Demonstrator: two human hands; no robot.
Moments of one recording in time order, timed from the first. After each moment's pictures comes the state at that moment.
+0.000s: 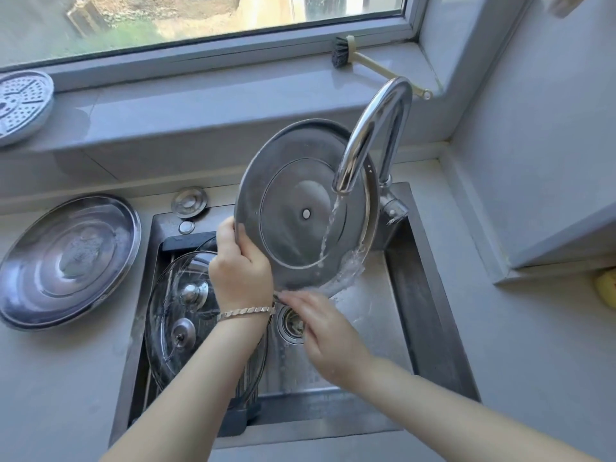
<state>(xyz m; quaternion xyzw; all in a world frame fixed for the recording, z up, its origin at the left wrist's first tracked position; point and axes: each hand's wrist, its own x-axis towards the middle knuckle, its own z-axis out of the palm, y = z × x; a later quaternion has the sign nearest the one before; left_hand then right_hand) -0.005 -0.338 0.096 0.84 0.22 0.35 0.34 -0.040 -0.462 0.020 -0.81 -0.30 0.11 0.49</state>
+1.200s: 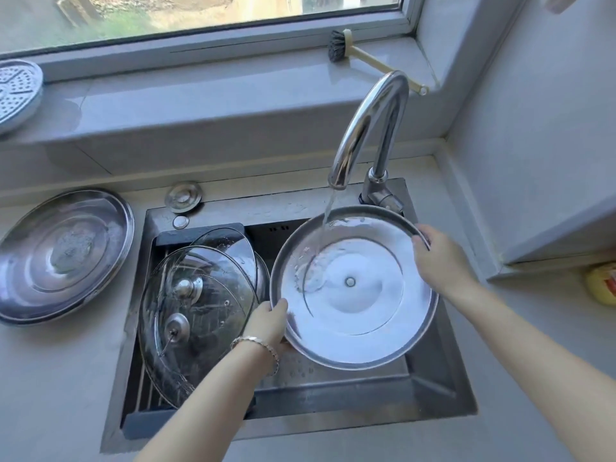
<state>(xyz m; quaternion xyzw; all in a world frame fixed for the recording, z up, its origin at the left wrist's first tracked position) -0.045 -0.353 0.037 0.65 0.48 -0.21 0.56 0.063 -0.572 0.048 -0.93 0.03 0.12 0.34</state>
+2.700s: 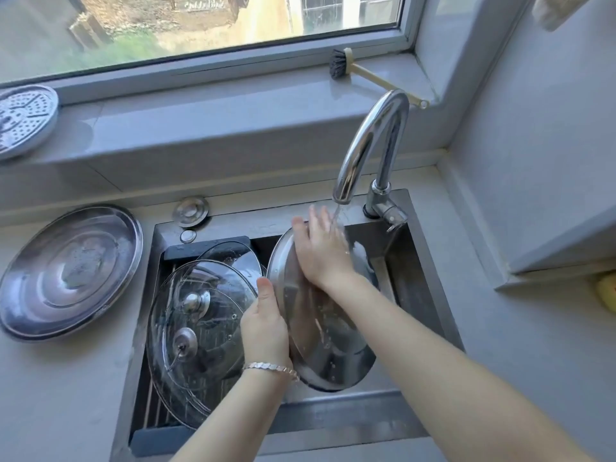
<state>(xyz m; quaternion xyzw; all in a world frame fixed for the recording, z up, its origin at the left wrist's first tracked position) -0.042 -0.364 0.061 0.61 0.45 0.11 0.64 0.061 -0.420 0.063 -0.90 -0.07 0.21 0.38</state>
